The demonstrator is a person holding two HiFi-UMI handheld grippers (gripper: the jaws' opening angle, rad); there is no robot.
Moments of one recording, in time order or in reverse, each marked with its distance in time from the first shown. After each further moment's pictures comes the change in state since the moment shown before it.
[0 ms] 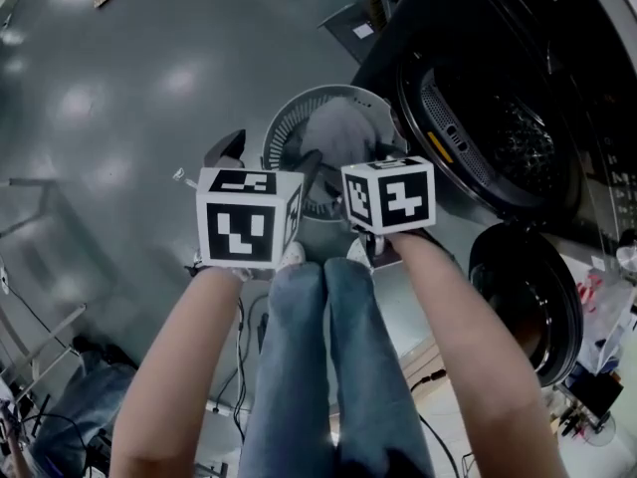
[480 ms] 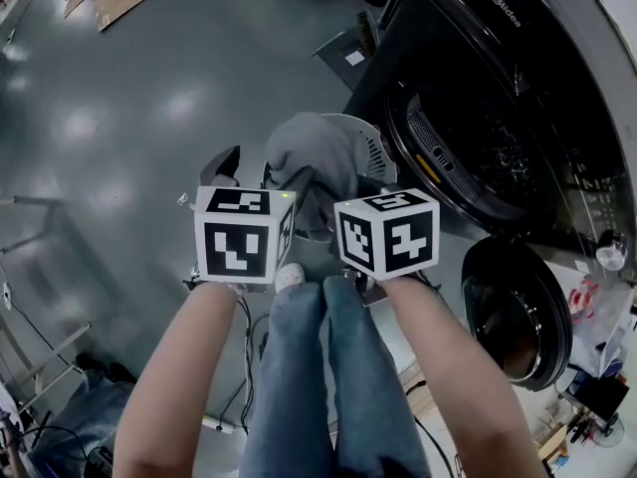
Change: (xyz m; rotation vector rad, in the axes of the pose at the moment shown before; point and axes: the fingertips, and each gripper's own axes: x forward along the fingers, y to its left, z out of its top) left arm -0.026 0.000 0.033 0.044 -0.042 0.014; right arm -0.059 0.049 0.037 0.034 -0.103 0.111
